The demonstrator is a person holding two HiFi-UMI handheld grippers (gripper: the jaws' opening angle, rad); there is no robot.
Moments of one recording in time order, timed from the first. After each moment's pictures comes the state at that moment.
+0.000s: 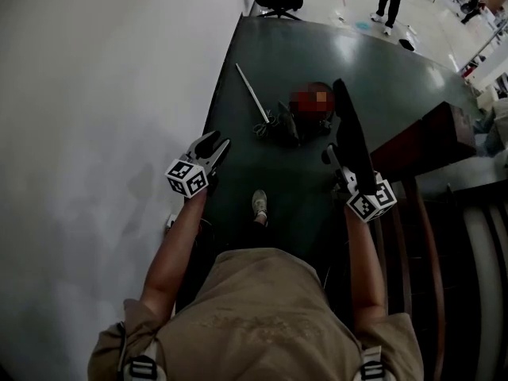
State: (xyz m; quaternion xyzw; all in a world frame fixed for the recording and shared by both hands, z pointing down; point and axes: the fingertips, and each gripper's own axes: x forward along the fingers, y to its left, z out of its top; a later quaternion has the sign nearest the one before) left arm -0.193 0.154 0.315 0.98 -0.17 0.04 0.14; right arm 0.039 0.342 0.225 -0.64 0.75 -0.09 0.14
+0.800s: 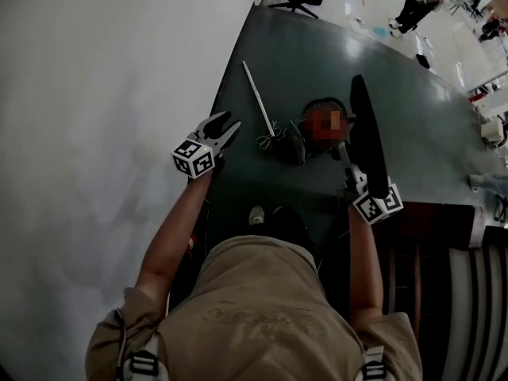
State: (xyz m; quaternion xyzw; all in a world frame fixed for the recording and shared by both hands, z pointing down) left arm -0.117 -0.138 0.340 0.97 -0.15 0.02 0.18; right arm 0.102 0.048 0.225 -0.66 0.73 -0.11 0.11
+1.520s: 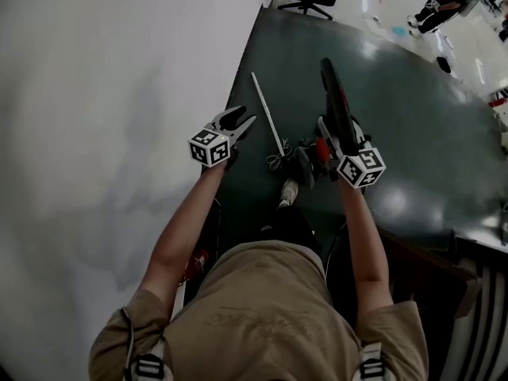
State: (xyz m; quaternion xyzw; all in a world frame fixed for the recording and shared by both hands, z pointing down) left arm 0.055 -0.326 0.376 0.97 -0.15 0.09 0.19; right arm 0.237 -0.217 0.320 -0.63 0.76 -0.16 0.08
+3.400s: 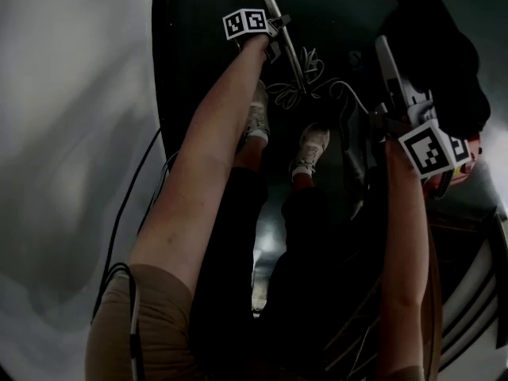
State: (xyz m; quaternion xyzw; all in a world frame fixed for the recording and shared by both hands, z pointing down) left arm 0.218 -0.535 1.457 0.67 -0.23 0.28 0.65; right arm 0.377 -0.489 1.054 -0.63 0.68 -0.36 0.07
